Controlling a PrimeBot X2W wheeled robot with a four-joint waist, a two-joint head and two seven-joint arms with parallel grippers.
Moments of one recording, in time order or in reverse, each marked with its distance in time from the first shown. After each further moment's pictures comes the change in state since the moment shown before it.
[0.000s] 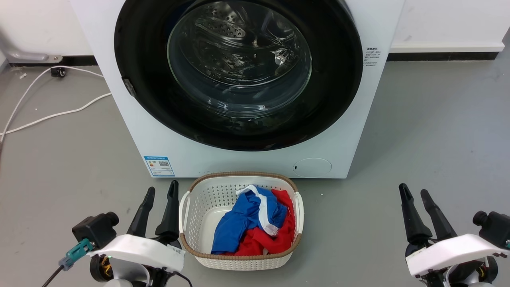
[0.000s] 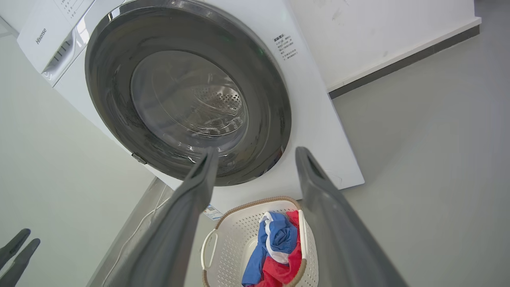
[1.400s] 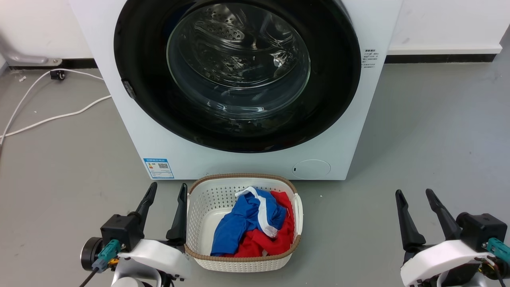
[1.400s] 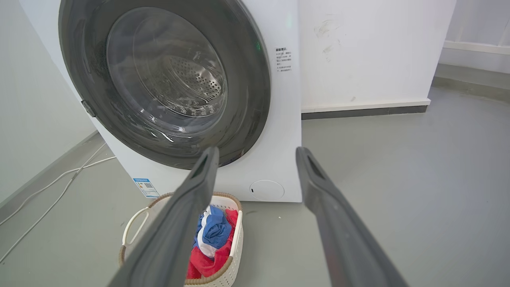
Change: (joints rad) left arm -0.018 0.030 -0.039 0.044 0.391 0.016 -0.100; right arm 0.033 0.004 -0.003 -0.060 -0.417 0.000 -0.013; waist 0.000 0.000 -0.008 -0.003
